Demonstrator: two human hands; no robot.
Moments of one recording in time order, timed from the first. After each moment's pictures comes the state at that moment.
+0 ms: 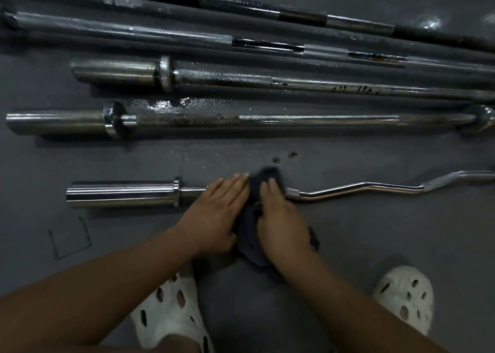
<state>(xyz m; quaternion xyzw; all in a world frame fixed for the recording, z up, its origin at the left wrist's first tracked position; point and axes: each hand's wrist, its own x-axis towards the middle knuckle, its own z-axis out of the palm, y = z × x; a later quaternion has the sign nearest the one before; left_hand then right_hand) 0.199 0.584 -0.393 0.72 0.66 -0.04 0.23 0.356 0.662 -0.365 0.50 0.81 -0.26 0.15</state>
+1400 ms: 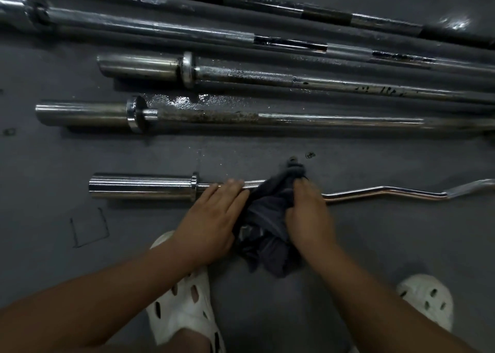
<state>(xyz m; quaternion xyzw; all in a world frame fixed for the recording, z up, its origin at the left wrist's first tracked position) 0.188 0.548 -0.386 0.68 0.70 0.03 0.23 0.359 0.681 -0.376 0.54 0.80 -0.25 0.10</state>
